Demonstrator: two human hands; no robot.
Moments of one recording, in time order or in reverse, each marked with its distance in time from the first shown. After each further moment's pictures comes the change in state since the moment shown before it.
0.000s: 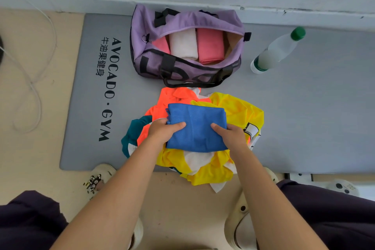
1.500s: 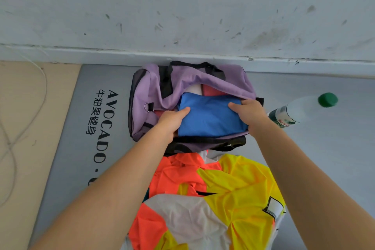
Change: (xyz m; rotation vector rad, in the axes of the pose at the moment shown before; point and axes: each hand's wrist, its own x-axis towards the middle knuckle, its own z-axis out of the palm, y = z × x) left_hand 0.153 0.172 0.000 -0.255 -0.036 0.029; right_hand 0.155 -0.216 0.008 -0.272 0.044 -0.281
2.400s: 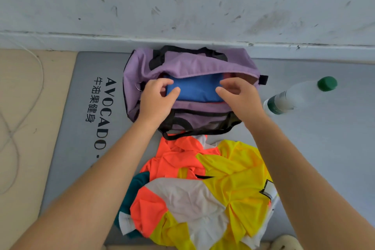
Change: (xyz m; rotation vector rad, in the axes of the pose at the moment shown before) left_hand -0.029 0.013 -0.034 0.502 0.286 0.740; right_hand -0.047 -0.011 0.008 0.068 0.033 -0.365
